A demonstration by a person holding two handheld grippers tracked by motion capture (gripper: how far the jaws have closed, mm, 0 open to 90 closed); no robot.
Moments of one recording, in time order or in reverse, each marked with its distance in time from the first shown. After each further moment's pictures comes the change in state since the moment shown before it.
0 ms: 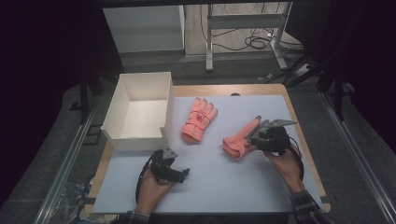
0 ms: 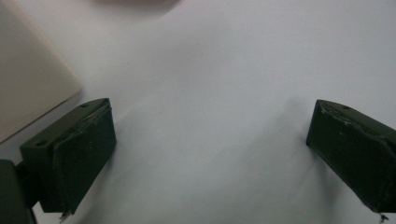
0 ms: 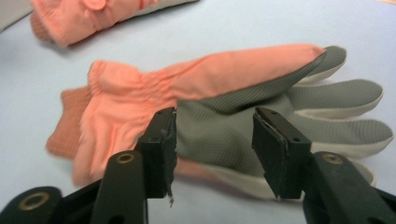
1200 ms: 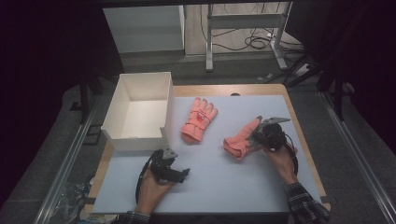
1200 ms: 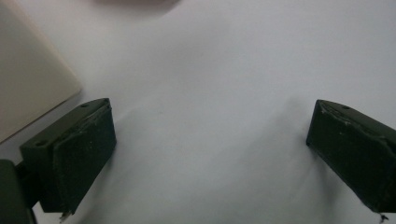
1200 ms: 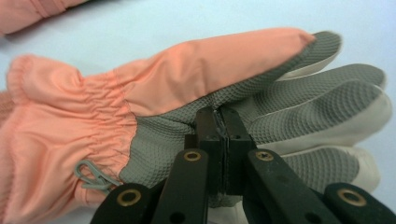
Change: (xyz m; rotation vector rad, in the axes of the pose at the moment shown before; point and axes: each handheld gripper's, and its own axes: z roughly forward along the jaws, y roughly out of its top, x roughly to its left) left arm 0.000 0.000 0.000 0.000 0.000 0.000; right arm -0.010 -0.001 0.025 0.040 -0.072 0.003
